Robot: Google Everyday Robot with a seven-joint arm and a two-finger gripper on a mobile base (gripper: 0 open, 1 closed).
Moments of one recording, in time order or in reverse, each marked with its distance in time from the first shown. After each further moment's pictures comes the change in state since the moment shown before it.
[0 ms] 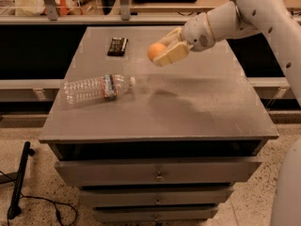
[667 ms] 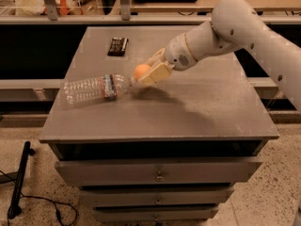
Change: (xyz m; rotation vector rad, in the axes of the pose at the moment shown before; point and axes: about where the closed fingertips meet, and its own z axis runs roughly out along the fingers) arm 0.023 0.039 0.053 0.000 0.097 0.084
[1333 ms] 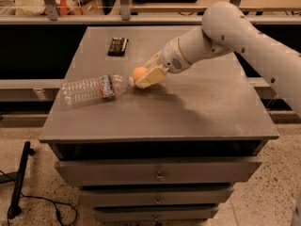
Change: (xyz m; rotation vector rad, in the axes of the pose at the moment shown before) arm 0.011 -0.012 0.020 0.070 0.059 0.018
